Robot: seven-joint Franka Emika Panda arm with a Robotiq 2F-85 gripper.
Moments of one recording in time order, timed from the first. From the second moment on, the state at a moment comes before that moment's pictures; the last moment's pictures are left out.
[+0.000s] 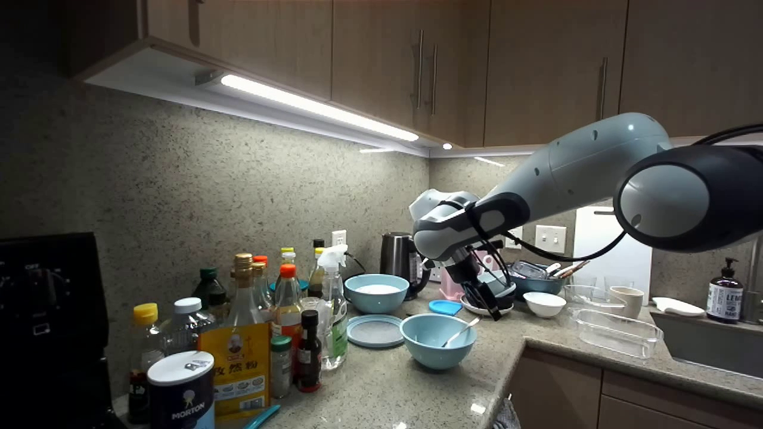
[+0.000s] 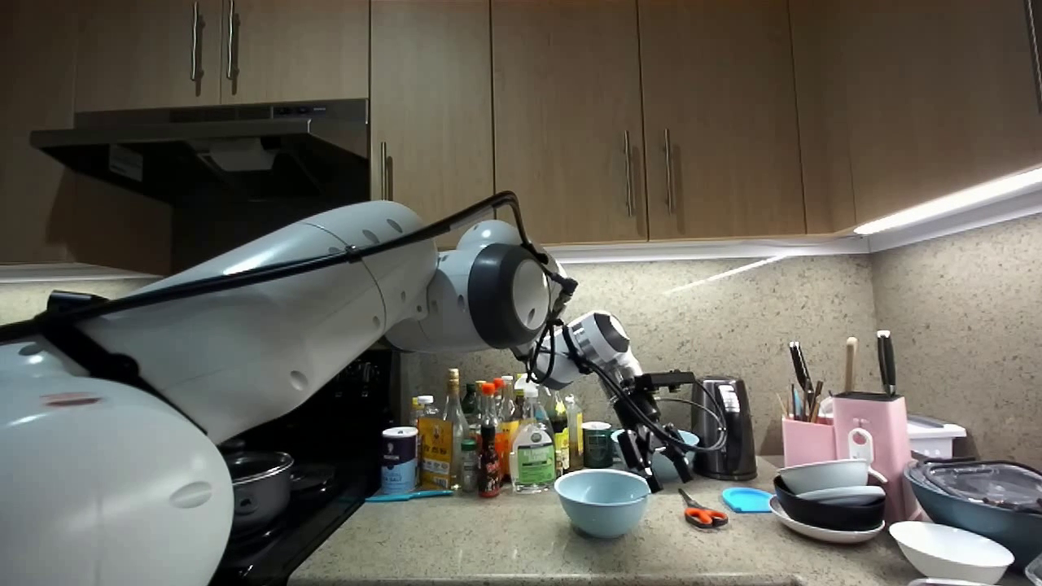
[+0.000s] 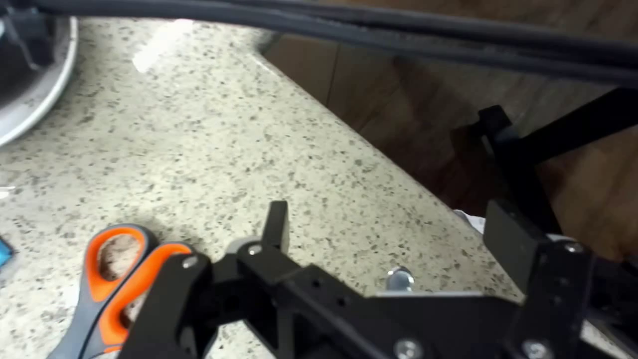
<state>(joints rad) 0.03 0.99 -0.03 -0.92 -0.50 1.64 -1.10</state>
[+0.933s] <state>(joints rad) 0.08 1.03 -0.04 -0.89 -0.50 1.67 -1.16</state>
